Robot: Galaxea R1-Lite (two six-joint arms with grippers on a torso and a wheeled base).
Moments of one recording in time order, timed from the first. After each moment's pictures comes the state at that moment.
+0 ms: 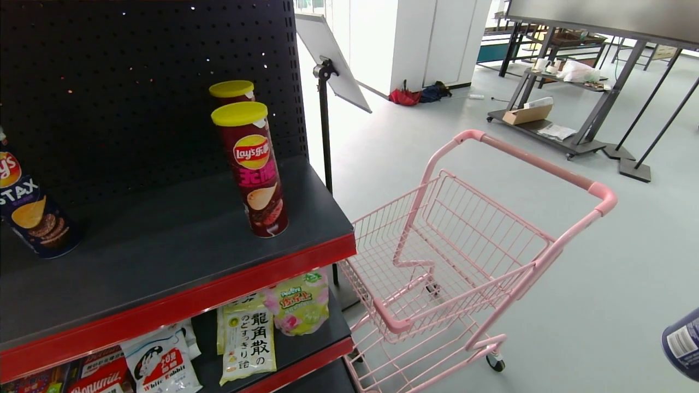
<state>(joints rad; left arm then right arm) 0.00 0.00 0.00 0.00 0.01 0.00 0.20 0.61 -0.54 0.17 -0.29 -0.14</state>
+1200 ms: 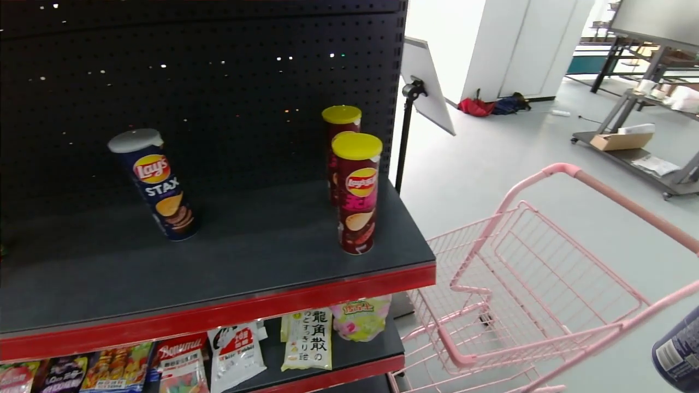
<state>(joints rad) 0.00 0.00 0.00 0.00 0.01 0.00 0.19 0.65 -0.50 0.16 -0.29 -0.15</state>
